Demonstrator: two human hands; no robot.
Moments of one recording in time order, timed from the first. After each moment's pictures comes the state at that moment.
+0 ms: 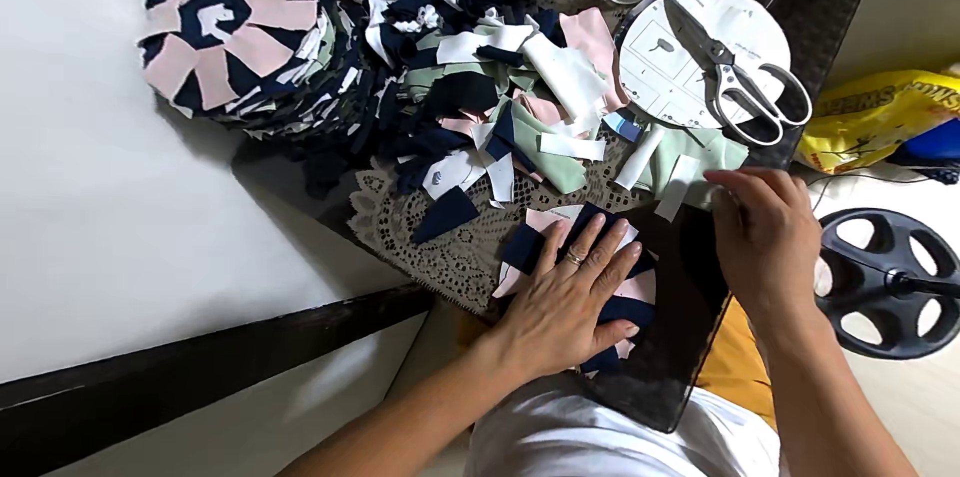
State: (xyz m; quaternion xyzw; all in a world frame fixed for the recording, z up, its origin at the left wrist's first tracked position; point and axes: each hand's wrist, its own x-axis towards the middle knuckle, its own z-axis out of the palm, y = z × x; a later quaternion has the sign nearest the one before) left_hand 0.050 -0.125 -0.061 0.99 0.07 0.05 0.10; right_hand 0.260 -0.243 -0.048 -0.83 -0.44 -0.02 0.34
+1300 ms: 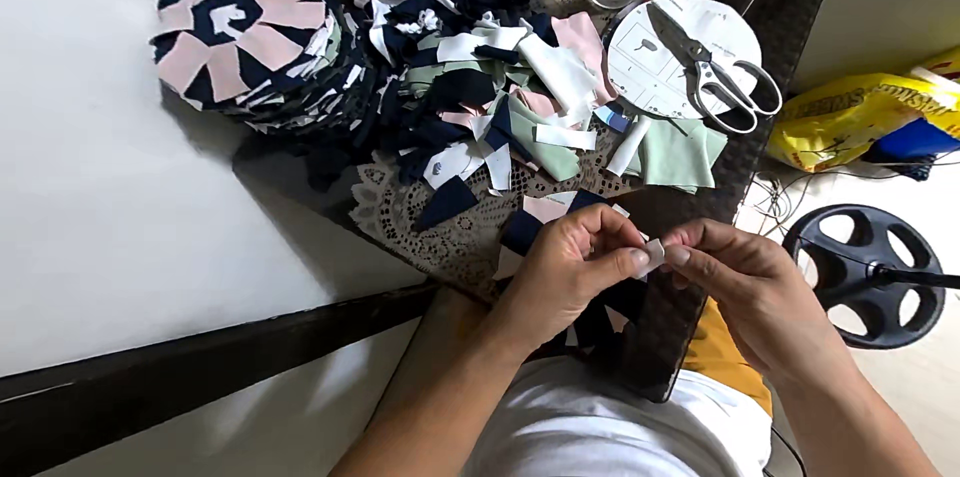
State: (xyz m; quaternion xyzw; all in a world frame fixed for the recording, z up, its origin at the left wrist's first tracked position) left_hand 0.072 -0.132 -0.001 0.60 0.21 0.16 0.76; right_hand 0.210 -0.274 -0.002 -0.61 -0.28 0.41 0.62
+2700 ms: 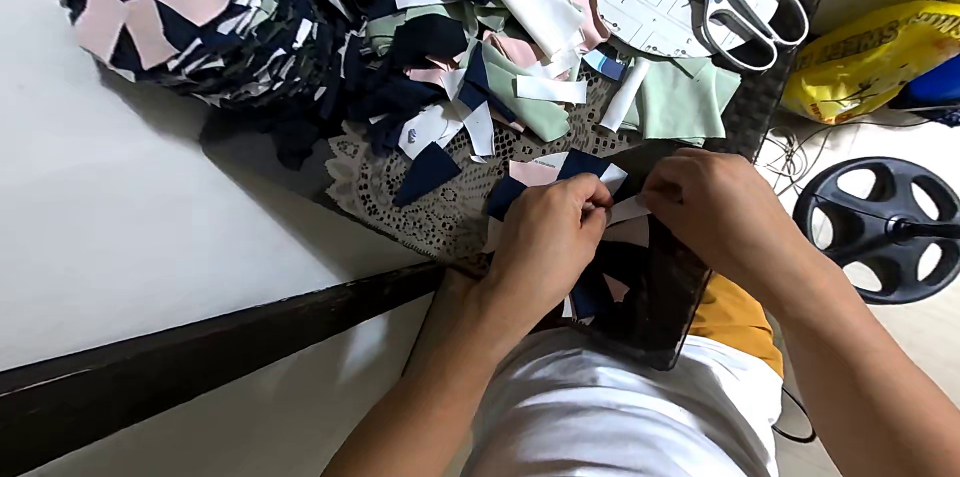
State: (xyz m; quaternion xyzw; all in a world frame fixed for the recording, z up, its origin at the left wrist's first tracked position) left_hand 0.076 -0.128 -0.008 0.89 0.32 0.04 0.32; right_hand 0.230 -0.244 -0.016 -0.79 -0.53 0.18 0.24
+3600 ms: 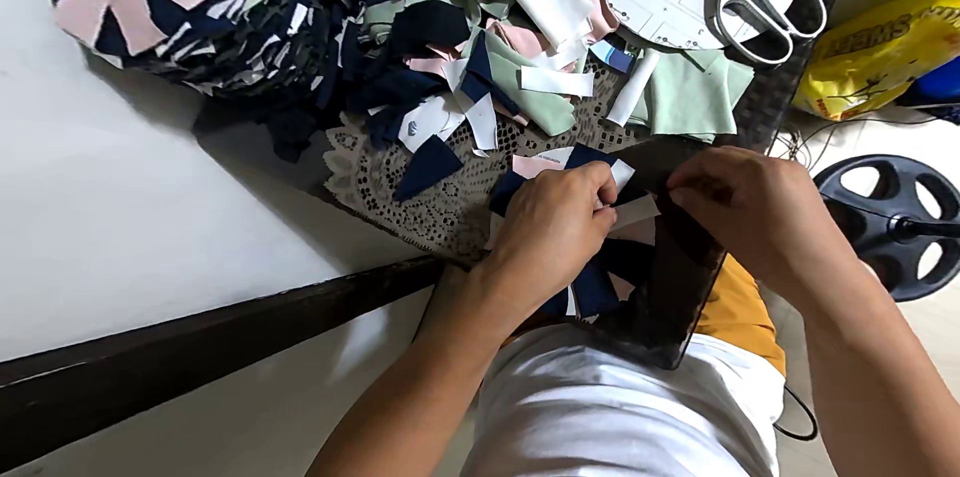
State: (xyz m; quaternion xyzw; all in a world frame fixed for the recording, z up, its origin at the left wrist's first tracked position) left_hand 0.083 -0.117 -0.005 0.91 0.29 -0.03 0.30; right_hand 0.236 -0.261 -0.013 -0.79 -0.49 0.19 0.30
